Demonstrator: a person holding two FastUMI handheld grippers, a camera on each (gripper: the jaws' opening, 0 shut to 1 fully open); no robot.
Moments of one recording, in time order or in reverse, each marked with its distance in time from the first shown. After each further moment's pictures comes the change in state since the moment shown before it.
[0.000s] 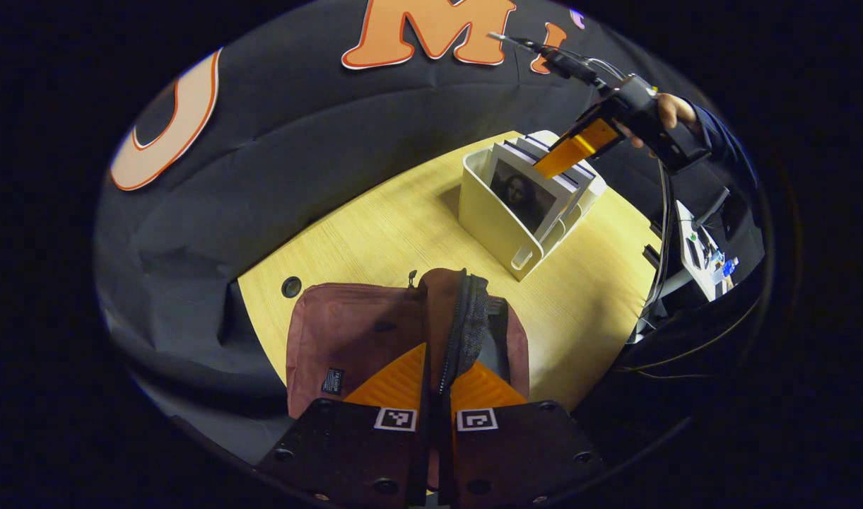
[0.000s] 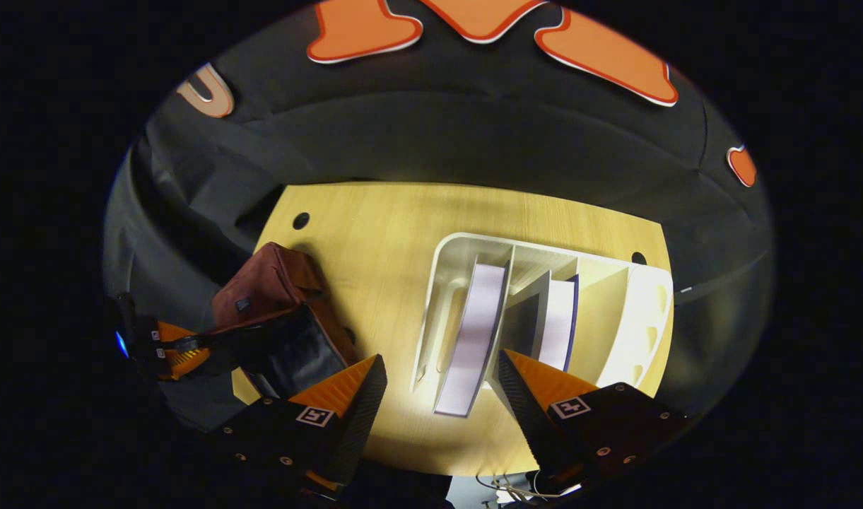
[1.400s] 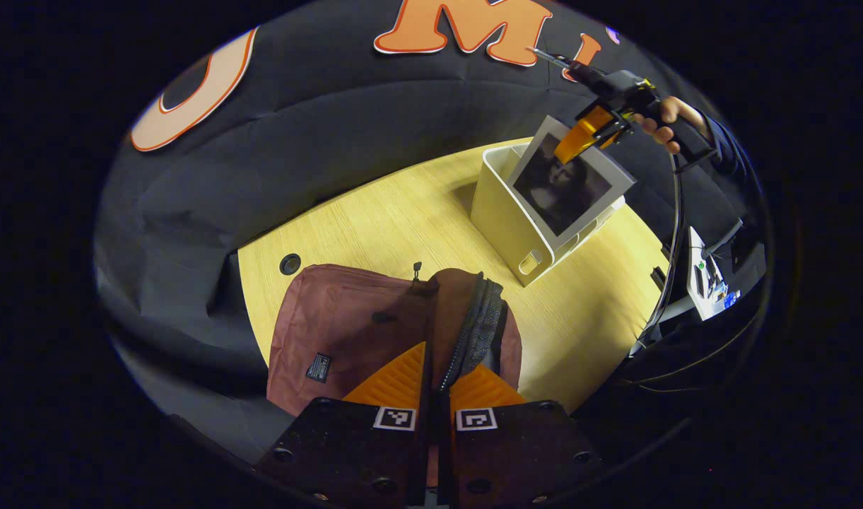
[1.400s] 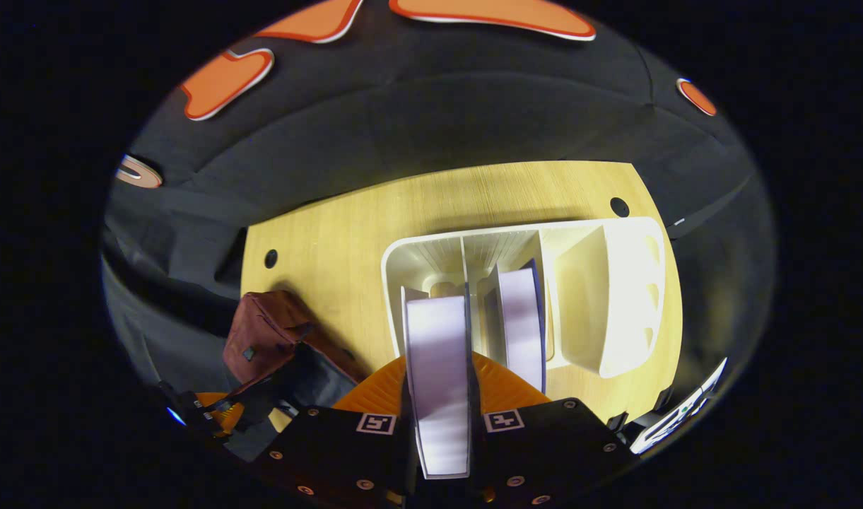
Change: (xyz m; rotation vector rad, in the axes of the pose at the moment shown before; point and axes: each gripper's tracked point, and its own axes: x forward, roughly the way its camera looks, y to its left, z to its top) left arm 0.015 -0.005 -0.011 -0.128 0.003 0.023; right arm -0.024 -0.026 0.005 0.297 0.040 0.043
